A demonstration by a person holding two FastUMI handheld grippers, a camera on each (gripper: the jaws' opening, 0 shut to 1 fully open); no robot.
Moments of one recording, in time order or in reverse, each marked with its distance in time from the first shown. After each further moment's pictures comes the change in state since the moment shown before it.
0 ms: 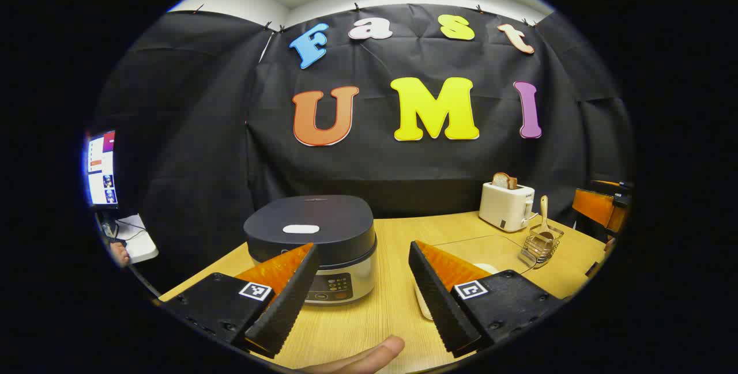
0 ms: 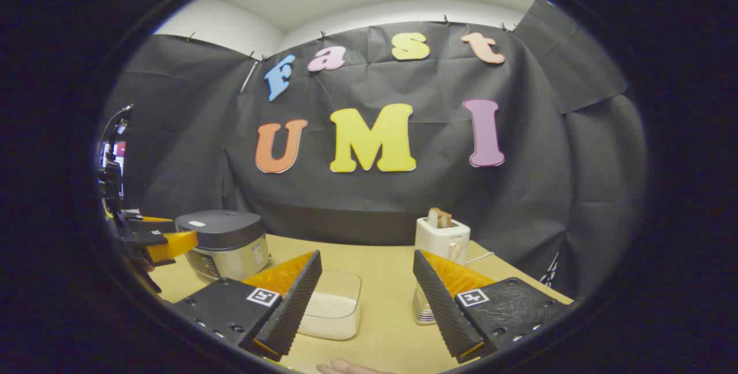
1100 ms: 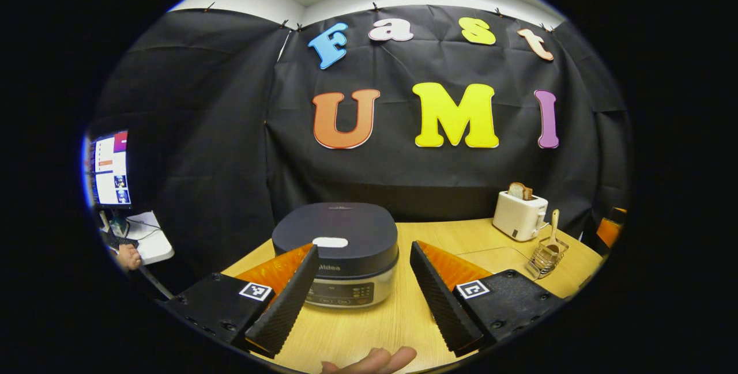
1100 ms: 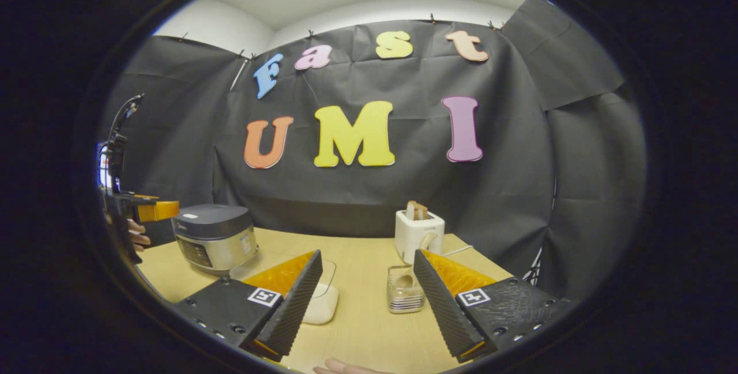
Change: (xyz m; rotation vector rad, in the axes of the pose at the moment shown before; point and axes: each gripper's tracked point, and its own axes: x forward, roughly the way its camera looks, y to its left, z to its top) left arm 0.004 0.041 0.035 -0.027 0.021 0.085; right arm -0.033 -0.041 -0.009 0.042 0.036 -0.025
